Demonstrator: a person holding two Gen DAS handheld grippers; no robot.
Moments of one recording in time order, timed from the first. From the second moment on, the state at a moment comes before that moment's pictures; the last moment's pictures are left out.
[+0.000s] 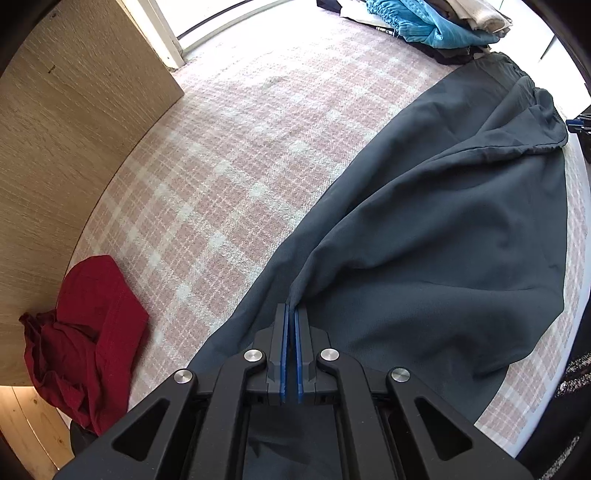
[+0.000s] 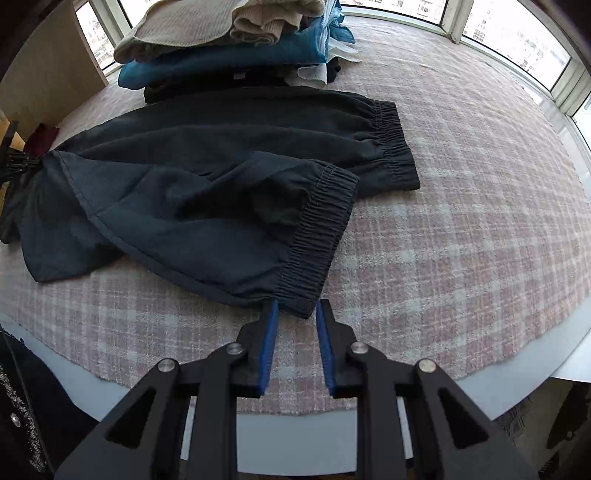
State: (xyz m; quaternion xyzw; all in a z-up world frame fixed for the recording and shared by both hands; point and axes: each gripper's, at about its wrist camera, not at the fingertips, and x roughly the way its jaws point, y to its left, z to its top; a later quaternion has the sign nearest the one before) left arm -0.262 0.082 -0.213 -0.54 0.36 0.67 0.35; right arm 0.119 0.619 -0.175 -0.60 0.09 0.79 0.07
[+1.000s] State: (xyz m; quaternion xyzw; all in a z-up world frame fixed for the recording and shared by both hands) left arm -0.272 0.087 -0.200 -0.53 0.36 0.68 0.35; right arm 0.020 0.683 -0.111 -0.53 0.12 0.83 0.13
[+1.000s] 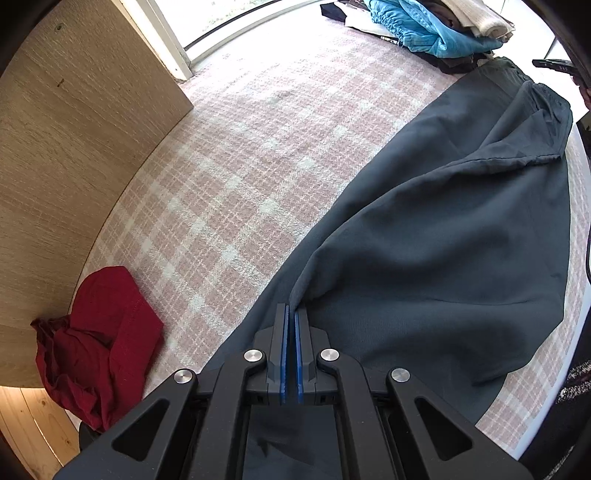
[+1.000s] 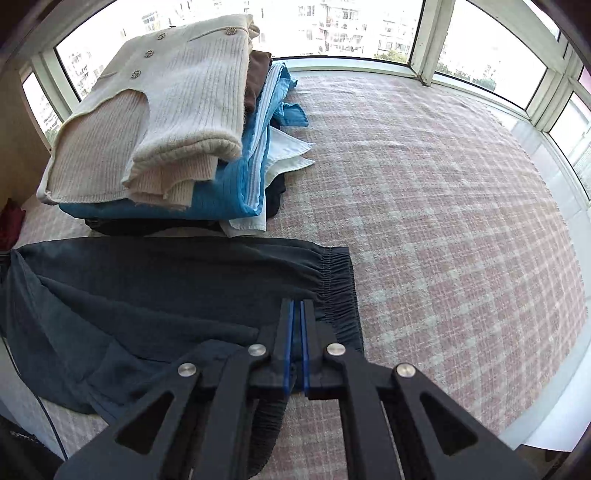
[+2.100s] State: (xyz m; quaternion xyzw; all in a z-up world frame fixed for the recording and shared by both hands) left arm -0.244 0.065 -0.176 -0.52 0.32 0.70 0.37; right arm 0.059 0.542 -0.122 -0.54 -0.05 0.84 0.08
